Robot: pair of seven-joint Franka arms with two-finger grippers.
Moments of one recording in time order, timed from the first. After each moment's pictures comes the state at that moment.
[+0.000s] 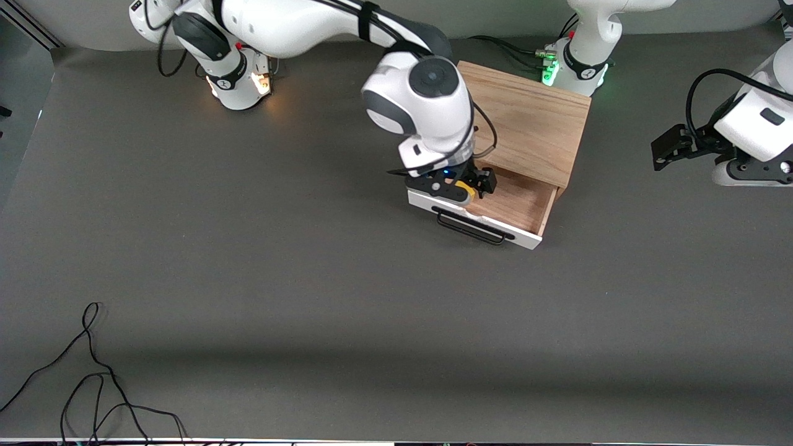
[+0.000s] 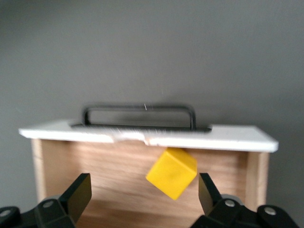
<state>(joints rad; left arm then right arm) -0.04 0.03 -0.10 -1.50 0.04 1.47 -0.09 0.66 0.77 0.37 -1.00 -0.21 1.95 1.42</state>
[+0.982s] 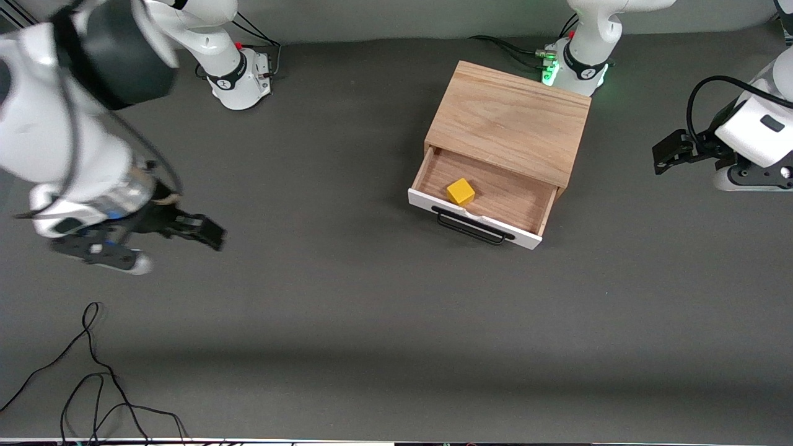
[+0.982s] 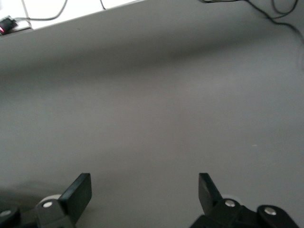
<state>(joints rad) -0.04 0.03 -0.09 -1.51 0.04 1.49 -0.09 0.01 0.31 0.27 -1.25 -0.08 1.59 0.49</state>
